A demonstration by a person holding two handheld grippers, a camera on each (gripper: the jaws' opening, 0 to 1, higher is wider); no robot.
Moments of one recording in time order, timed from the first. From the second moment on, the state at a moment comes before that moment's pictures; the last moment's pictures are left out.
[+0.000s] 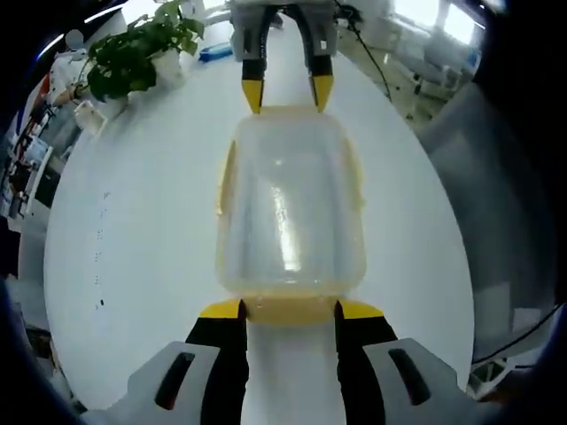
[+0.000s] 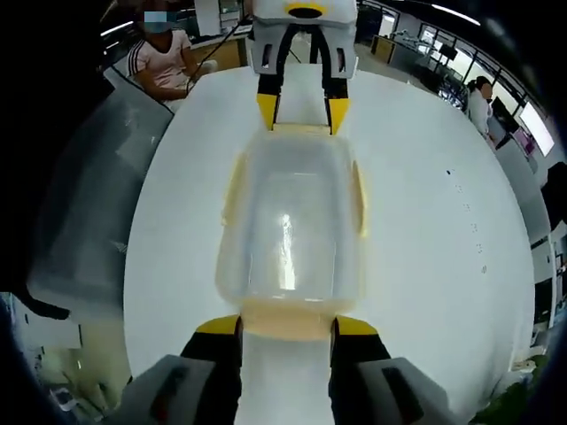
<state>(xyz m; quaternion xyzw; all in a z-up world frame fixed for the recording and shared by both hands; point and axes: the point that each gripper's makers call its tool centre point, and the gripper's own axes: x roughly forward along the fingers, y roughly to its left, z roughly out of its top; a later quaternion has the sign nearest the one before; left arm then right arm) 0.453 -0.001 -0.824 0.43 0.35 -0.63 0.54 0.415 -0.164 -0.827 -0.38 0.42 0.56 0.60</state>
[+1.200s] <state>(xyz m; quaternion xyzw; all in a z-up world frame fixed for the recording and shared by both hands) 0.415 0.015 -0.830 0.36 0.36 -0.61 0.61 0.402 -0.149 -0.836 -0.40 0.38 0.58 0.60</state>
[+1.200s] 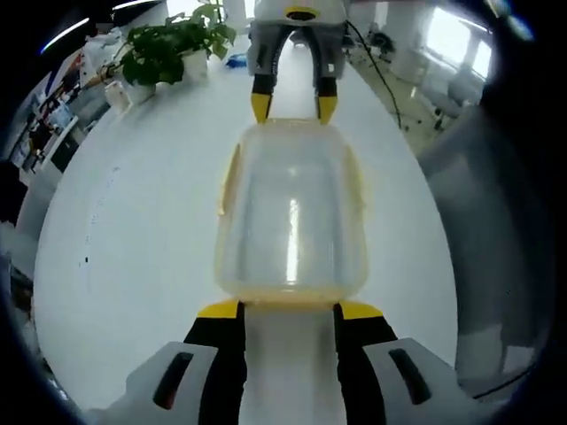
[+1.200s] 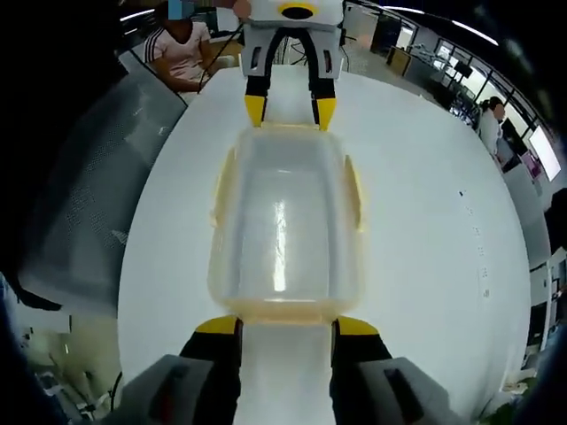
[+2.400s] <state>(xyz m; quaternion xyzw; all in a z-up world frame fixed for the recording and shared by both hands) 0.417 -0.026 -0.789 0.22 0.29 -0.62 0.70 0.416 -0.086 -0.793 -0.28 0.31 0.60 0.69</state>
